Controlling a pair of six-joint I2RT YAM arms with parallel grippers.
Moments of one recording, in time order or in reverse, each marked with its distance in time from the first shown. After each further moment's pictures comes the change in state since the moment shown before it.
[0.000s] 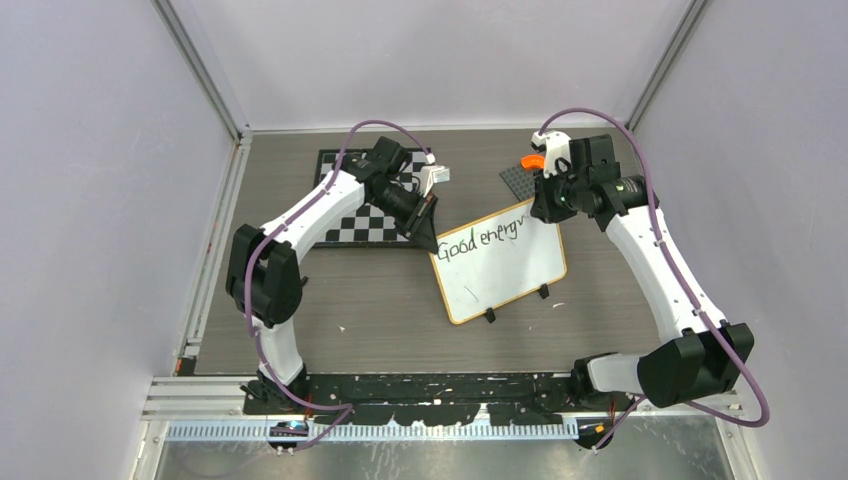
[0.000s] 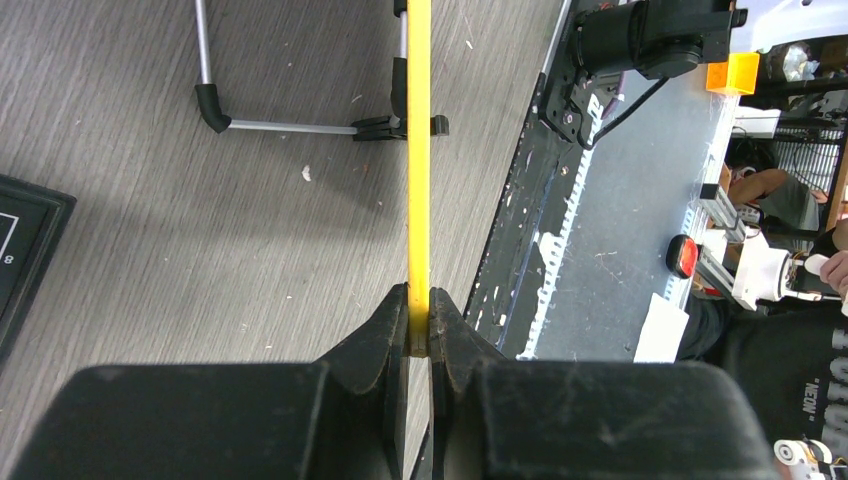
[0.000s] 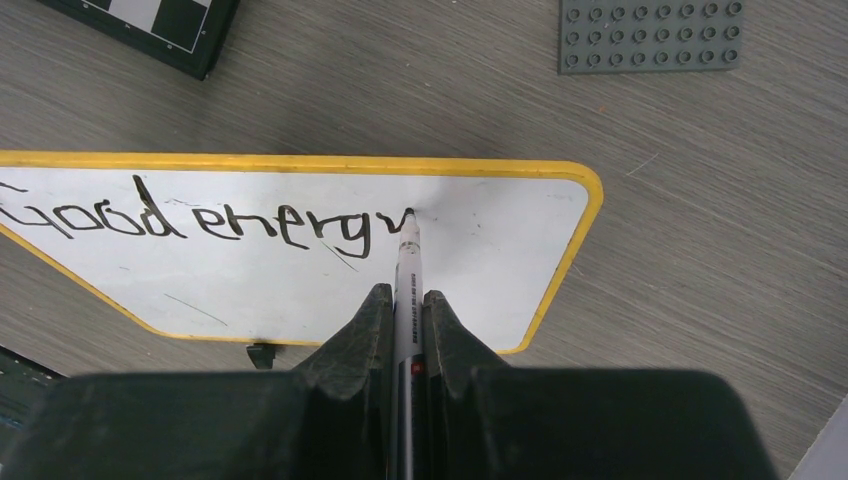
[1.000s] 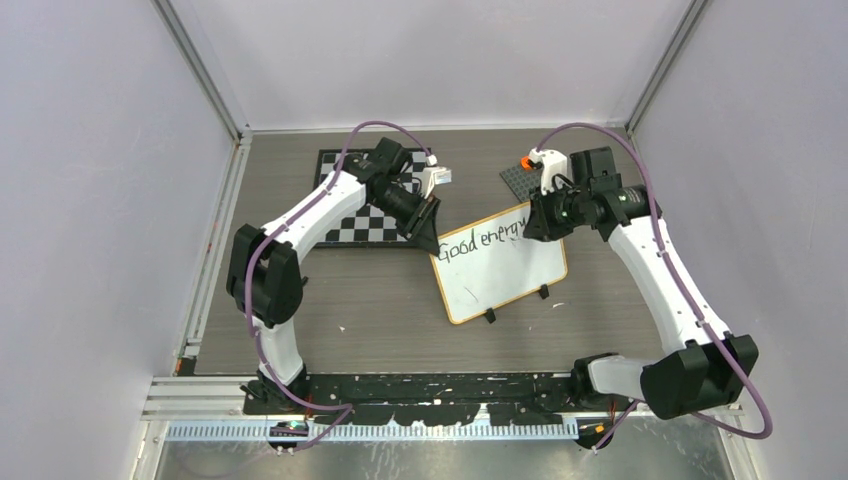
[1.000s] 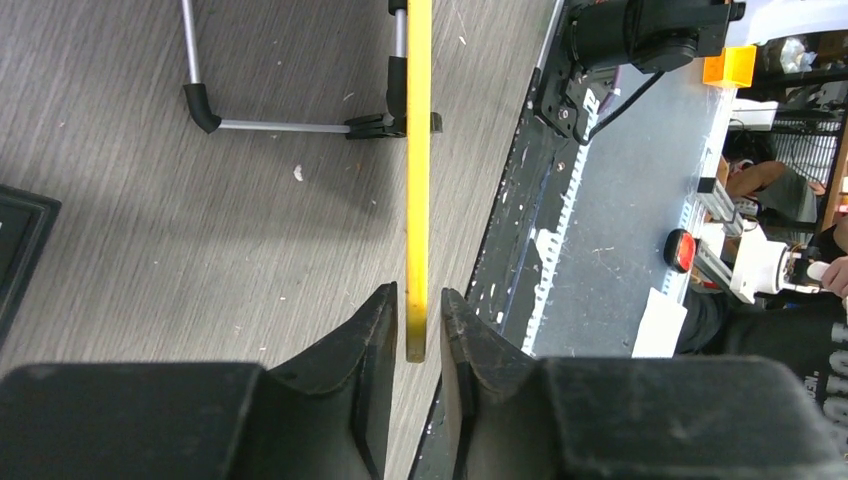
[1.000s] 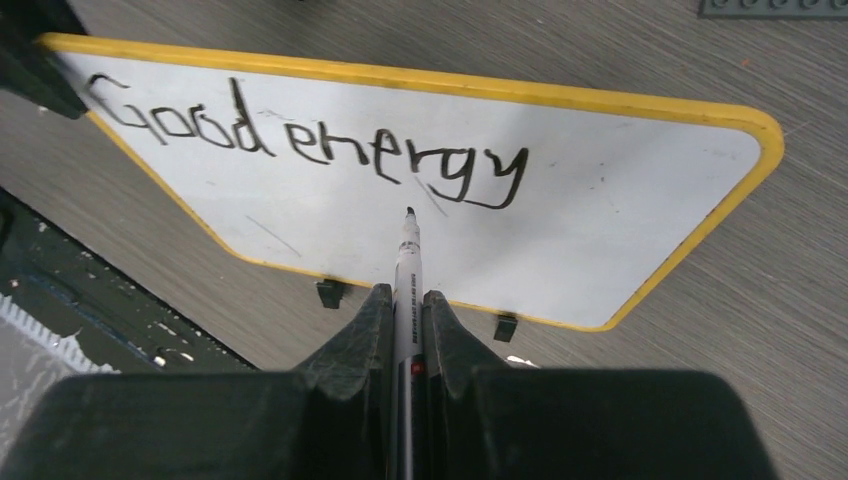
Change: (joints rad) left arm -0.005 0.001 0.001 -0.006 0.006 0.006; right arm 0.000 -0.047 -0.069 -0.073 -0.152 -0.008
